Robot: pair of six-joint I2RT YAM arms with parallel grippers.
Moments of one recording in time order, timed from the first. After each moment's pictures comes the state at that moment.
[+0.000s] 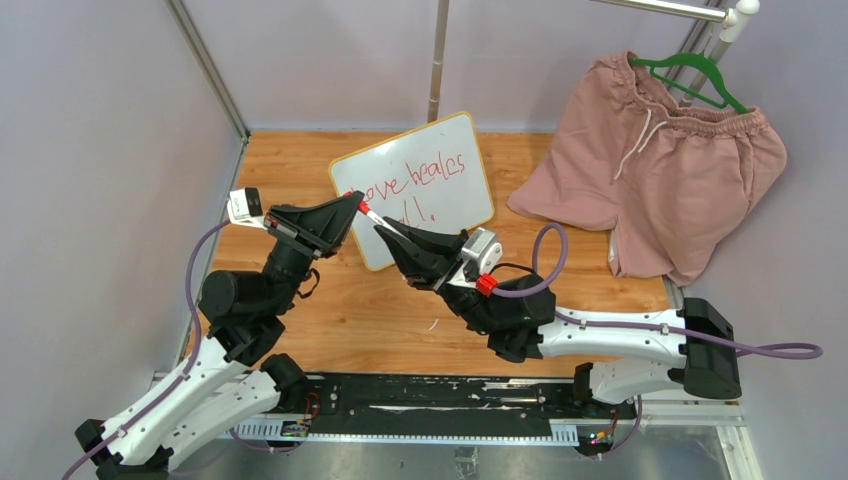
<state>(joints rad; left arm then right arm) -0.76 0.60 0.68 0.52 -0.11 -1.19 1.36 1.26 0.90 1.08 0.29 -0.30</state>
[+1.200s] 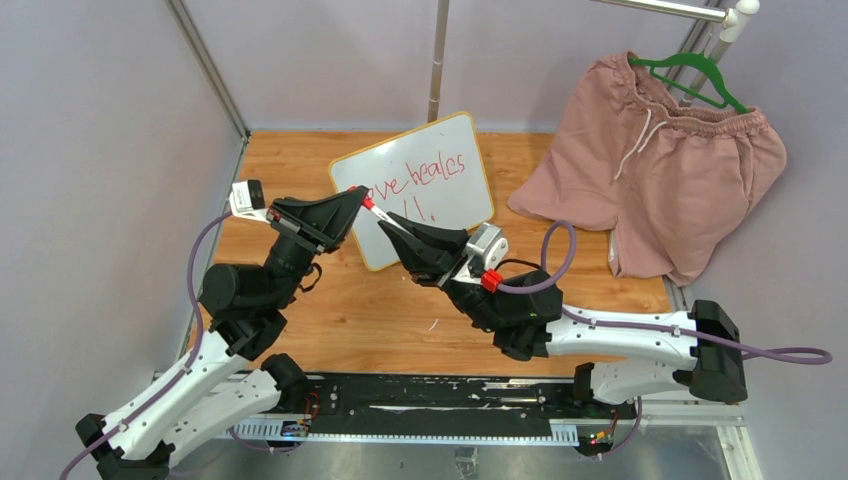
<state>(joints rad) -0.75 0.64 0.71 0.54 -0.07 -1.18 1.36 1.23 0.92 1.01 0.29 -0.30</state>
